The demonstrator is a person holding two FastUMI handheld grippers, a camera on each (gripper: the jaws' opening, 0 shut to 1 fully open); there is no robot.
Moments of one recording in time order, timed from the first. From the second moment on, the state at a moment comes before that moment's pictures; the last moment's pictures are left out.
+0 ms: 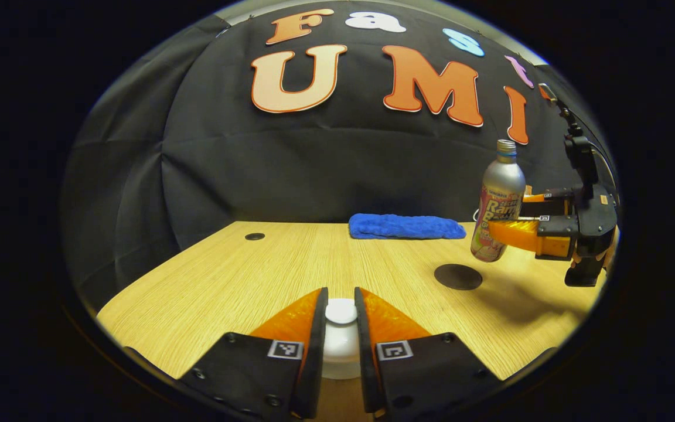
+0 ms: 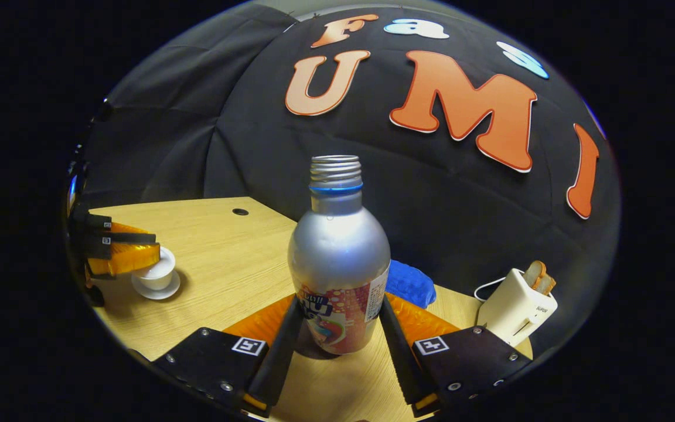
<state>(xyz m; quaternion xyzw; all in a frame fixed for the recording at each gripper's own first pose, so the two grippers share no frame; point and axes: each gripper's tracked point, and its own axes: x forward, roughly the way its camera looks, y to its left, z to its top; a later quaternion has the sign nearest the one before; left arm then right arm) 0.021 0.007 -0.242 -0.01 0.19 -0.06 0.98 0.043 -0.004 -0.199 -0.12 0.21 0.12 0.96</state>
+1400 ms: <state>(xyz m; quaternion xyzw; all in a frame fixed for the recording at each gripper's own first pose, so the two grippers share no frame) 0.013 0.017 -0.198 0.00 0.13 -0.03 0.99 0.069 0.003 -0.267 0.03 0.30 0.09 0.95</state>
